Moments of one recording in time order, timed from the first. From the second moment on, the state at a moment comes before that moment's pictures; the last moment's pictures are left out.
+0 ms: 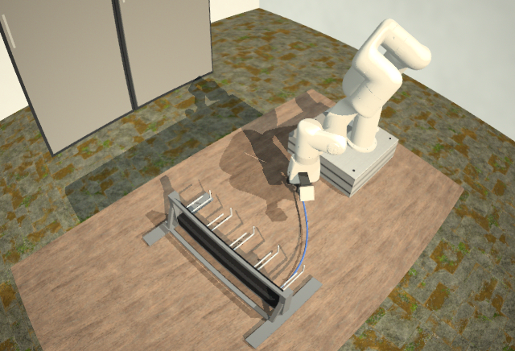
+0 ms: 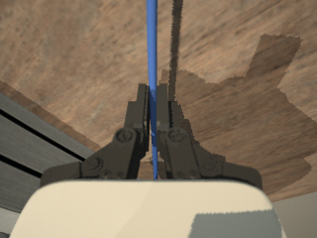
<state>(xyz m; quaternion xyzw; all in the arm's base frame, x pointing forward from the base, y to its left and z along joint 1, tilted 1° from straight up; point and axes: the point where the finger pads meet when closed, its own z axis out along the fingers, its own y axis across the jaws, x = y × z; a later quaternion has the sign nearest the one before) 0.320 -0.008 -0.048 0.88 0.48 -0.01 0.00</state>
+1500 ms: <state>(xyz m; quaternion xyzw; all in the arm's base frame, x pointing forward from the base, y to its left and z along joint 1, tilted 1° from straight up) 0.479 -0.072 0.036 0.77 0.64 -0.01 0.01</state>
